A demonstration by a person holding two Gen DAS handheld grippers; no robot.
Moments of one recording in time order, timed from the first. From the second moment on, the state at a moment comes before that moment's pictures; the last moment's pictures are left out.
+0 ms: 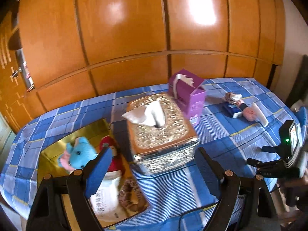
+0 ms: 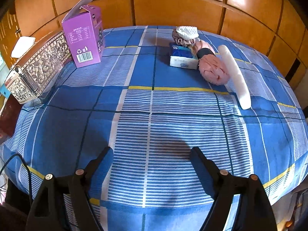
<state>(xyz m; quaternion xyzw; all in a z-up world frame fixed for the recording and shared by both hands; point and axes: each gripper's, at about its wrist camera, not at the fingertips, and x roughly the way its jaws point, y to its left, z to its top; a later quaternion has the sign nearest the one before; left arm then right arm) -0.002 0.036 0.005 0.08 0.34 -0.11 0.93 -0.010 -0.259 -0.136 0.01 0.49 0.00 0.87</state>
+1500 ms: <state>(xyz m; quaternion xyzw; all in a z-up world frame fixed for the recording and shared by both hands) 0.210 -0.239 -0.049 0.03 0.51 -0.28 0.81 -0.012 -0.260 -0.138 0.01 0.45 0.02 0.89</state>
